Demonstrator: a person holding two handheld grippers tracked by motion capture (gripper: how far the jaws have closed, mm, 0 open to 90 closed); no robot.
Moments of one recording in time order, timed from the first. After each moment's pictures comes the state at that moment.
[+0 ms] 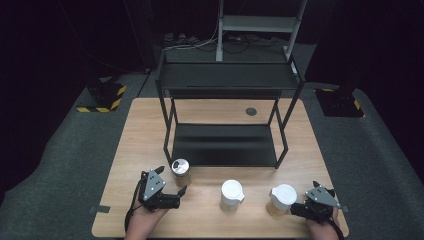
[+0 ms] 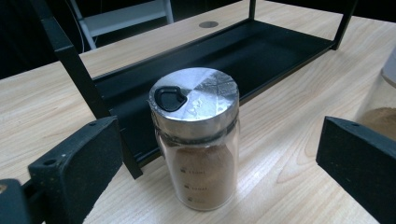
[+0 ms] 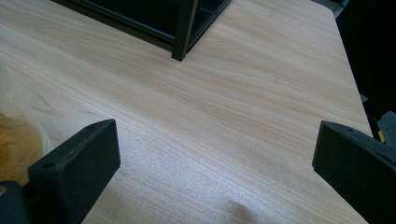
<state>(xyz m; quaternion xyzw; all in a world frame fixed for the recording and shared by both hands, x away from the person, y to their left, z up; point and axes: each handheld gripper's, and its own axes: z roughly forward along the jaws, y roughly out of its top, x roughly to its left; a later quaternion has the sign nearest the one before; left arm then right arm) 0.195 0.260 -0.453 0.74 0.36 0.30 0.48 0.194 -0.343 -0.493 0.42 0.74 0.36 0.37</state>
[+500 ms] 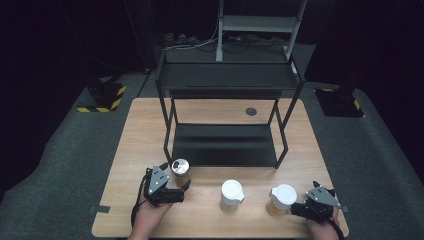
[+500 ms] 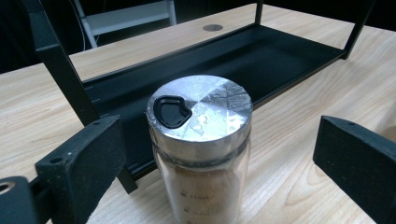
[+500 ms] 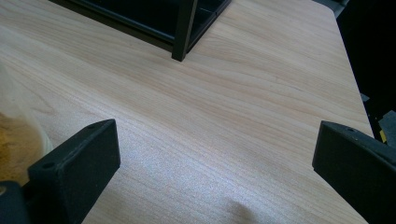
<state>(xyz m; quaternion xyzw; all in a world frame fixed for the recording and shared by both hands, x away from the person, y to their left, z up) 0.211 0.251 -0.461 0.73 0.37 0.30 0.49 0.194 -0.344 -0.492 0.42 0.74 0.37 0.37</state>
